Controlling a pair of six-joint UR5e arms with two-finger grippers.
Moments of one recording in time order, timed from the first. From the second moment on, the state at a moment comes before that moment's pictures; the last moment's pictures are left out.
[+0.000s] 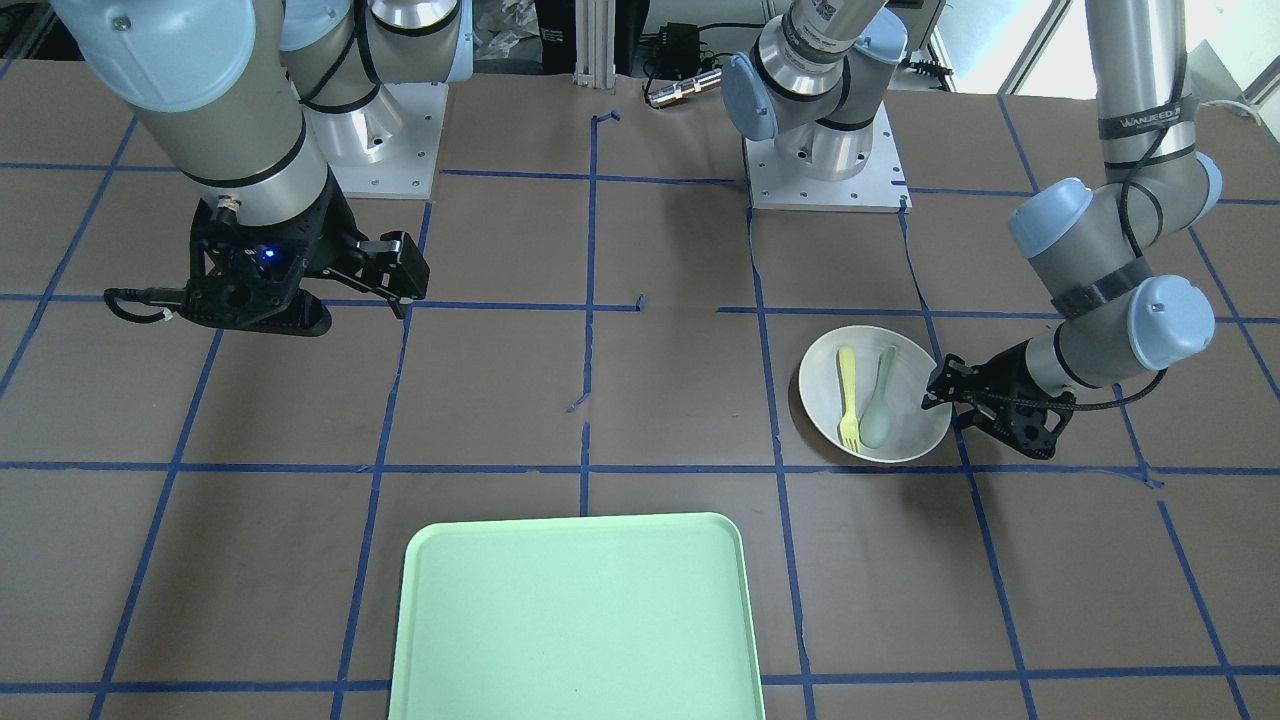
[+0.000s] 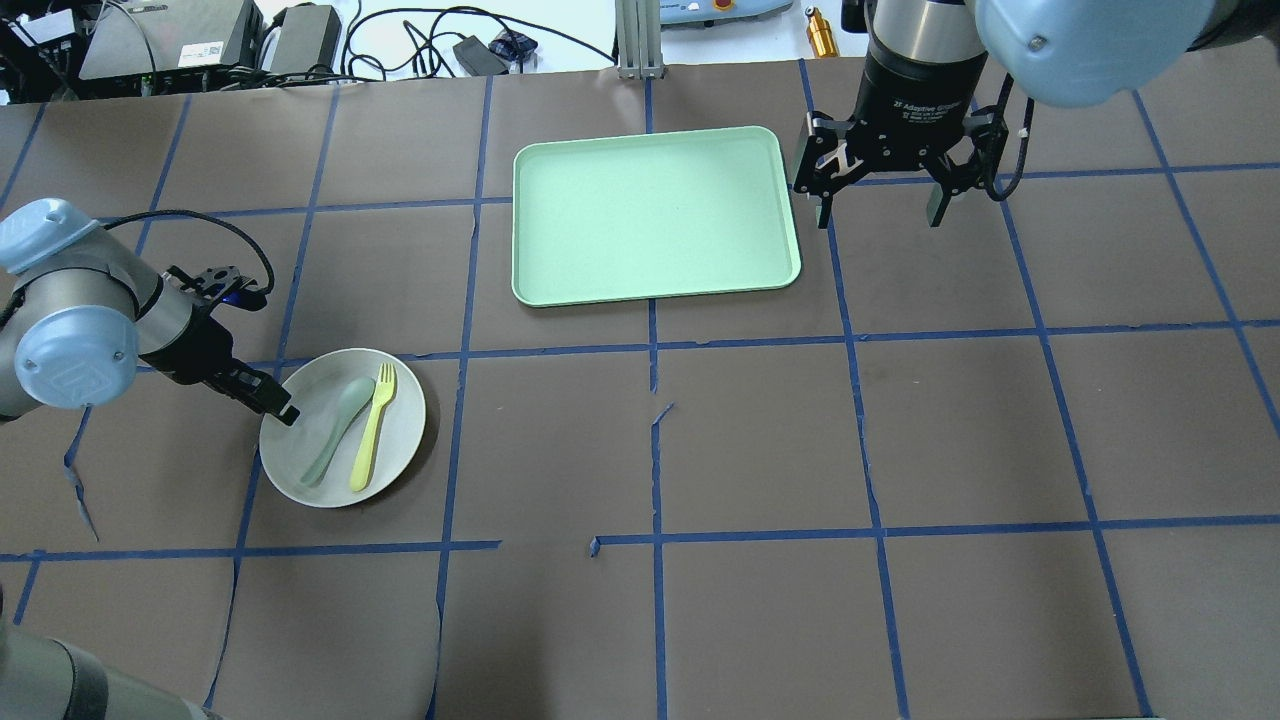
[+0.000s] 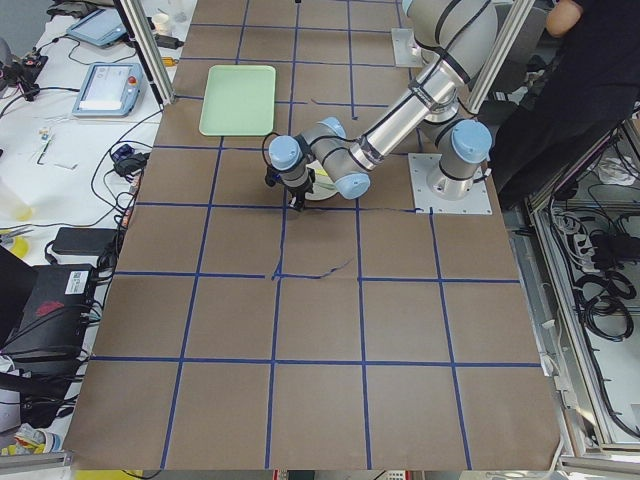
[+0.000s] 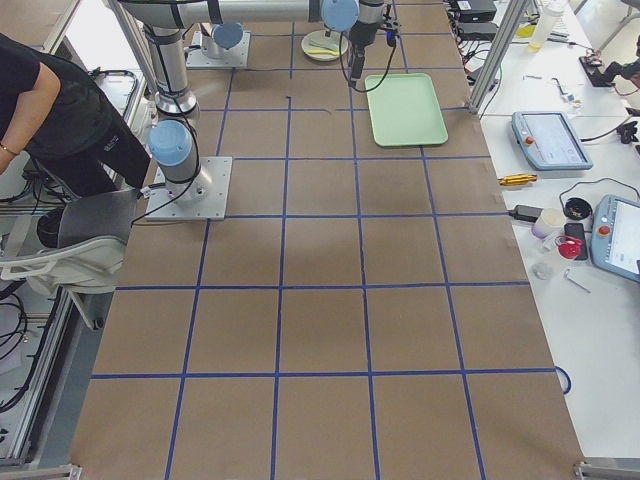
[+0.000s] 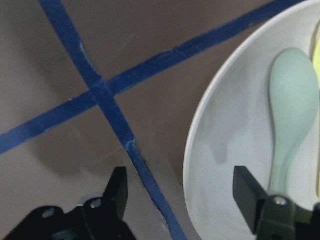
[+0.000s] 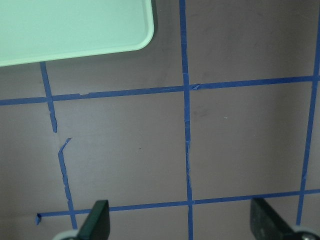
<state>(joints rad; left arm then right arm) -1.07 -1.92 -1.98 -1.06 1.49 0.95 1.66 -1.40 1.43 -1.48 -1.59 0.15</state>
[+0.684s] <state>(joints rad) -1.07 -1.91 -1.96 -1.10 1.51 0.96 1.65 -1.40 1.43 -1.48 -1.60 0.14</state>
